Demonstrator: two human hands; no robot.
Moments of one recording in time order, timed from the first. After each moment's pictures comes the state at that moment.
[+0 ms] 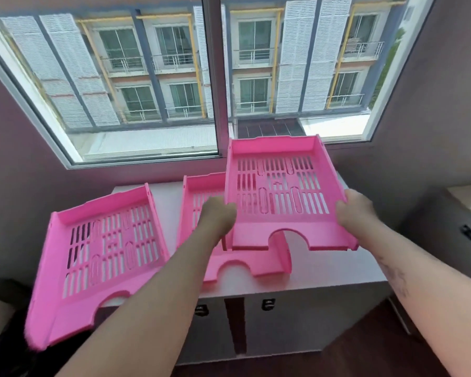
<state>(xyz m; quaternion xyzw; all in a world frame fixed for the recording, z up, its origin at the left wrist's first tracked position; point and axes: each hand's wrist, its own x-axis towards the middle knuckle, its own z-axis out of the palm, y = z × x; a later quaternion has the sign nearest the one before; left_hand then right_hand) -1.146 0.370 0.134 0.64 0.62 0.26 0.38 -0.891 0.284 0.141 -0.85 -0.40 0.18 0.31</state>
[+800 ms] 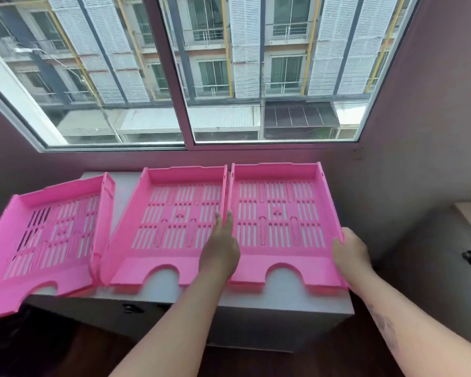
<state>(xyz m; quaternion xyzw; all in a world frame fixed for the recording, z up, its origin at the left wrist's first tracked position) -0.983 0.317 0.058 0.68 0.66 0.17 0.27 -0.737 0.269 0.052 -0.83 -0.37 0.27 0.31</state>
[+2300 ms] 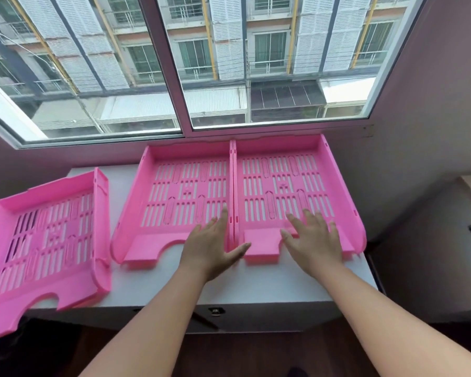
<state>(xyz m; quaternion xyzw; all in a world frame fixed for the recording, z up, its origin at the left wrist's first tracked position) -1.053 0.340 0.041 0.83 0.54 0.01 0.12 -0.824 0.292 0.026 -0.79 -0.60 0.14 0.04</state>
